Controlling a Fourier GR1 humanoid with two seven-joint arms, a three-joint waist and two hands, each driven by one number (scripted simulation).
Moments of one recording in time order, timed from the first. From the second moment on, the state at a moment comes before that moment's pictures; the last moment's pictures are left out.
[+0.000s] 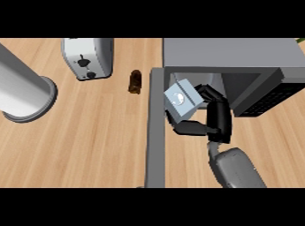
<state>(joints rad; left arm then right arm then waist) 0.45 0.09 0.52 -2.02 0.43 -0.56 -0.14 -0.30 -0.02 0.28 -1.36 -0.08 -0.52 -0.22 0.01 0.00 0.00</state>
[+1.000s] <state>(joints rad) 0.38 0.11 0.56 -1.91 0.40 -0.62 -0.15 -0.75 -0.04 -0.03 -0.49 -0.16 -0.39 -0.71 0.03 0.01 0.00</state>
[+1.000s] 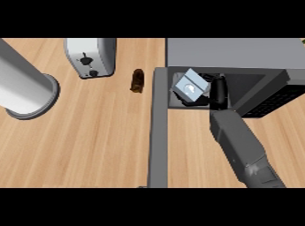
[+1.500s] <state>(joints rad) 0.33 0.12 0.56 -1.86 0.39 -0.63 -0.16 -0.91 -0.09 -0.02 -0.26 -0.03 -0.56 -0.81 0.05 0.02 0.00</state>
